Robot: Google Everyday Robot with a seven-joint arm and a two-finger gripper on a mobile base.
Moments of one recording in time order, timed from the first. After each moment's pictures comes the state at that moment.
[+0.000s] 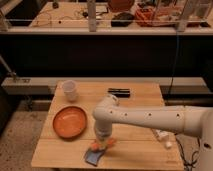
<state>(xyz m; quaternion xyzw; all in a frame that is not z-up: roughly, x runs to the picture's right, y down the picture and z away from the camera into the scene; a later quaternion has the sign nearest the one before) -0.031 0.267 0.745 -0.39 -0.13 -0.11 0.90</state>
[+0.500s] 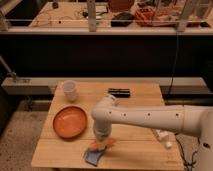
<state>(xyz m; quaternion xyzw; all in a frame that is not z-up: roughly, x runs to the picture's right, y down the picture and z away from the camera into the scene) -0.035 0.266 0.742 -0.39 -0.13 -0.12 0.90</state>
